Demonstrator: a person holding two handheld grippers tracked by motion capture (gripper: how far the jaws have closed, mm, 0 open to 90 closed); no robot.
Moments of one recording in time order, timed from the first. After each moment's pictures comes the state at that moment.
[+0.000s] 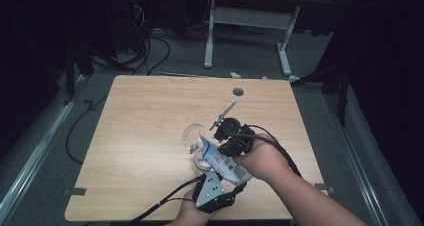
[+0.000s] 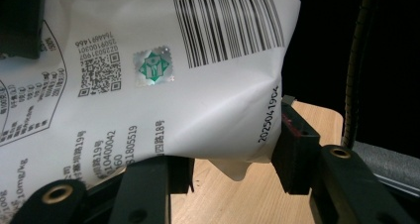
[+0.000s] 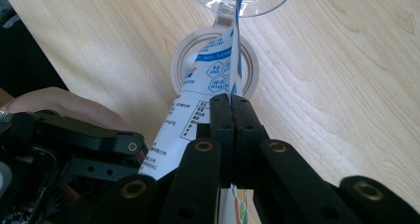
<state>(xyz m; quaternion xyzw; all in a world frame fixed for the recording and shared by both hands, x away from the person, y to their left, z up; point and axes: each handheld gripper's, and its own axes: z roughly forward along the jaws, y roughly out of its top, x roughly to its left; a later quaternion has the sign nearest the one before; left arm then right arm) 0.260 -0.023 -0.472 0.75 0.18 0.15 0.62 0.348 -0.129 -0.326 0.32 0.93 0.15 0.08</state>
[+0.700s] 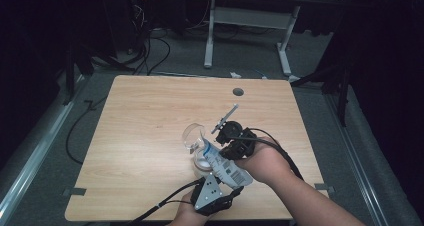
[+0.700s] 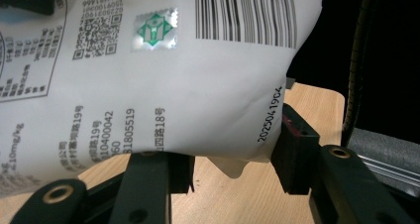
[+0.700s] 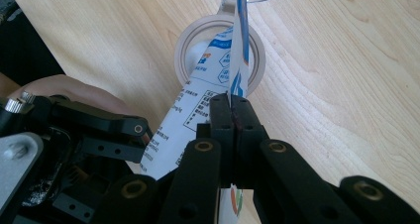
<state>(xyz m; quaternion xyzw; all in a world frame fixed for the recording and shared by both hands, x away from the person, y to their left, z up) 0.259 -0.018 -0.488 0.77 0.17 0.15 0.60 0.344 -0.134 -0.332 0.32 0.93 0.15 0.07</state>
